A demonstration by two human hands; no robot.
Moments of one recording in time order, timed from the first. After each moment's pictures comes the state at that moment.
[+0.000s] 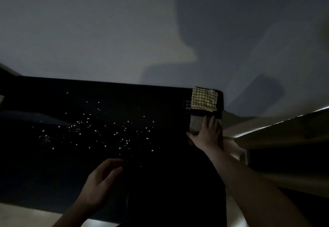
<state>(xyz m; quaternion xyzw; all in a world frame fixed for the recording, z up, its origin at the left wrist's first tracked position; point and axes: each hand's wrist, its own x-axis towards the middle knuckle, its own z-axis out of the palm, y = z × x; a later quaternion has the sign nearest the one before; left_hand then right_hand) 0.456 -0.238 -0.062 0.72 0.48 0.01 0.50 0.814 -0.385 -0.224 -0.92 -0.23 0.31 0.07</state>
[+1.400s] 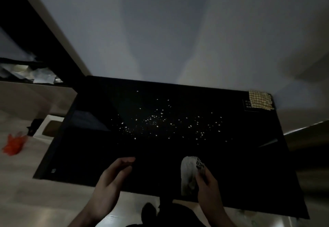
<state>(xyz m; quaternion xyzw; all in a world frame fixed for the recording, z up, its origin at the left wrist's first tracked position) 0.150 -0.056 0.002 0.68 0.43 0.09 0.59 0.335 -0.259 -0.056 -0.71 -0.01 0.36 0.60</state>
